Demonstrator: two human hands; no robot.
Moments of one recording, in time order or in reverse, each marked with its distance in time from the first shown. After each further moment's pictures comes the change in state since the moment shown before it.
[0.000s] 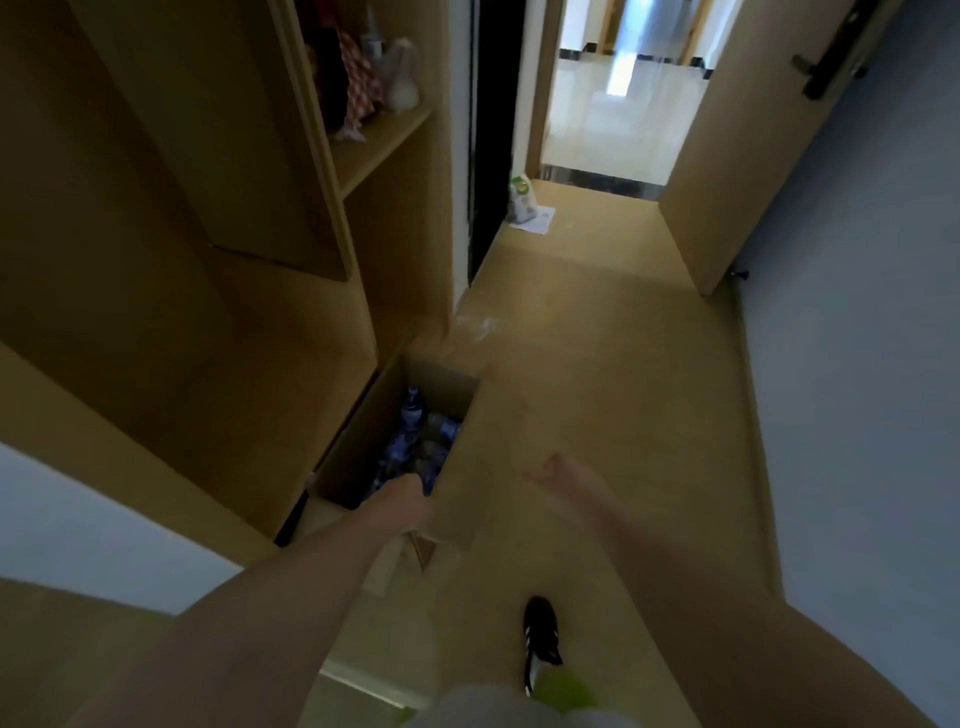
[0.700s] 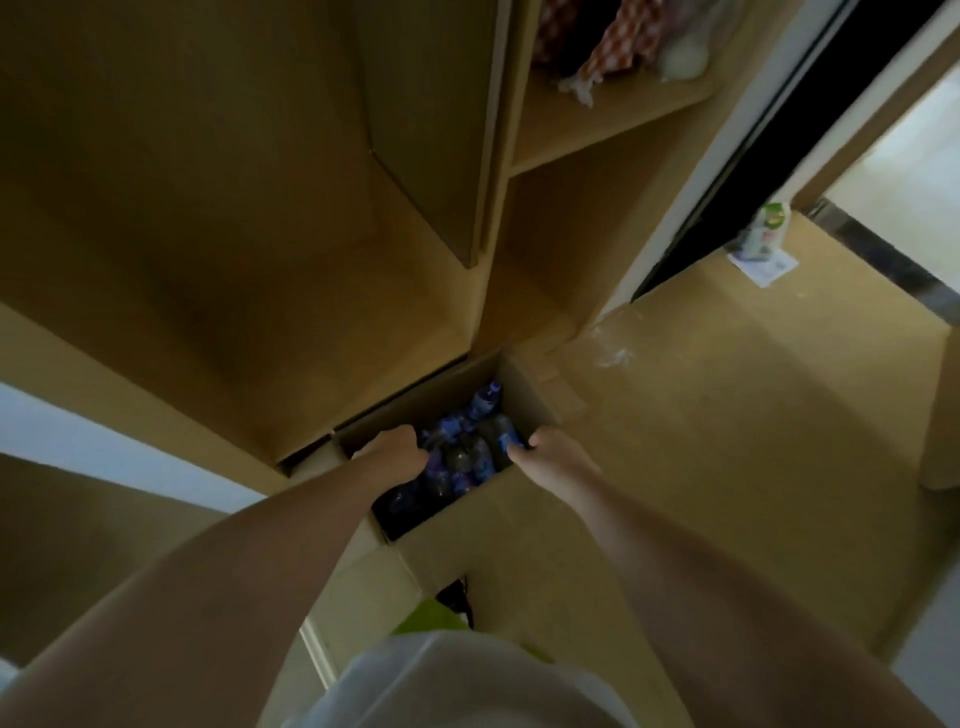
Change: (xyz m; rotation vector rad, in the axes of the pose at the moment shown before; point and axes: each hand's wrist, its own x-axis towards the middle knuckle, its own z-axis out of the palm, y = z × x) left_hand 0.154 0.008 -0.099 -0.459 0.113 -0.393; right_hand 0.254 -0.154 -0.039 -0.483 -0.428 -0.316
